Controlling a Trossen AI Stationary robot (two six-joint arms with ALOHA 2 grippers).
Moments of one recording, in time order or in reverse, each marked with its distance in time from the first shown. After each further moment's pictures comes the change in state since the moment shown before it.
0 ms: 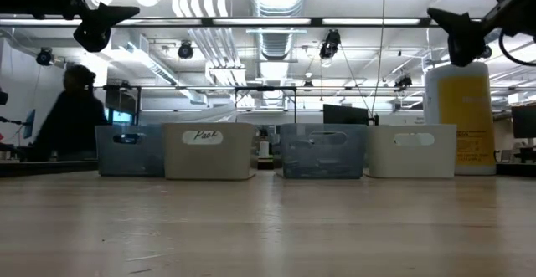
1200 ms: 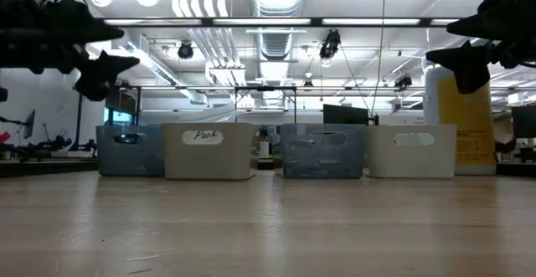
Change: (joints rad) left arm -0.164 -0.188 -0.337 0.148 -0.027 -0.003; right arm 0.000 -0.080 0.000 -0.330 0.150 -0.012
